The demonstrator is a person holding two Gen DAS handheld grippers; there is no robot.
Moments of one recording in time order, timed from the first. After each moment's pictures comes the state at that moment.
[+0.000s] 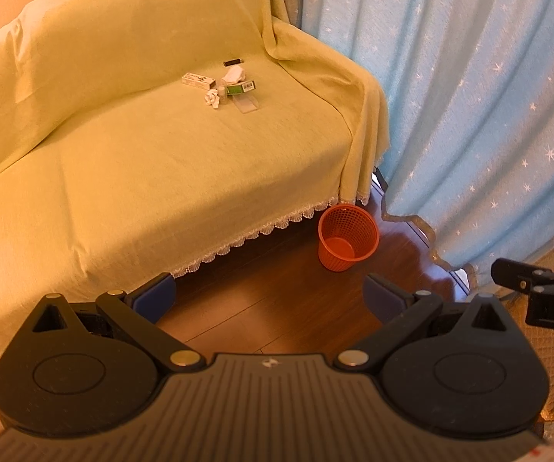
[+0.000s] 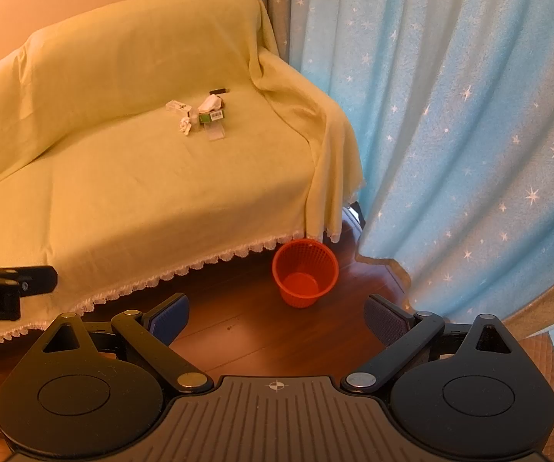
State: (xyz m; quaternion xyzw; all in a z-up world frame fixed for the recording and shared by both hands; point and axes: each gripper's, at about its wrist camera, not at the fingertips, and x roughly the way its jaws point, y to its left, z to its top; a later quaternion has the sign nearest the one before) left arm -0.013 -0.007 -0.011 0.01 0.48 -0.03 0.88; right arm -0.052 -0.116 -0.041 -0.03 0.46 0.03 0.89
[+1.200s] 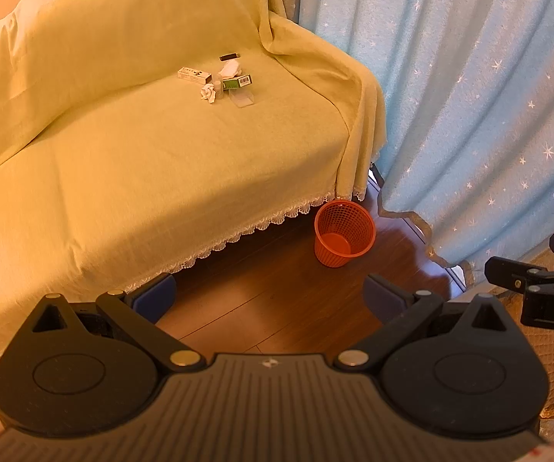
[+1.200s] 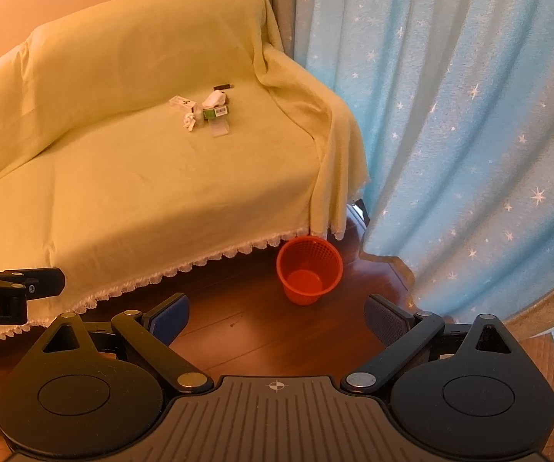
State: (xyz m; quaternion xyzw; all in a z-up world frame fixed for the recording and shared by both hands) left arm -0.006 -0.002 -0.010 0.00 0.49 -0.04 0.87; right arm -0.049 -0.108 -0.042 -0.03 0.47 0.04 0.88
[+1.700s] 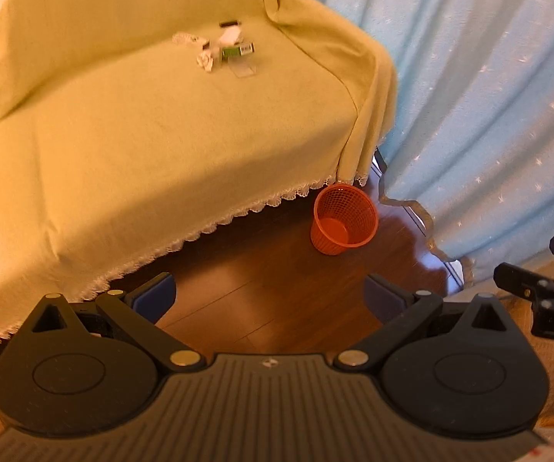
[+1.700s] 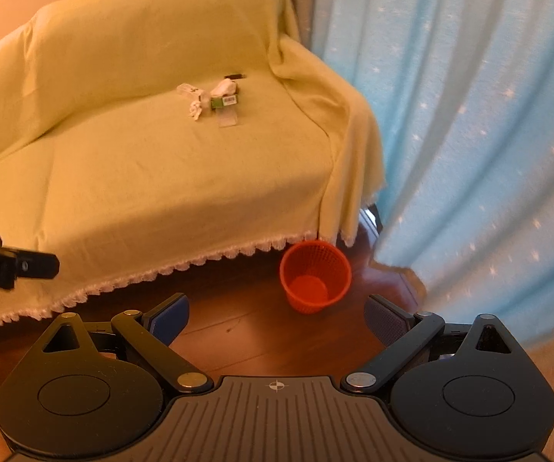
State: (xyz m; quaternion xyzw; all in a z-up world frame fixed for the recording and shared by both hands) left arm 0.065 0.019 -0.080 -0.03 0.53 -0.05 0.85; right arm 0.012 -0.119 -0.106 -0.05 0.47 0.07 0.88
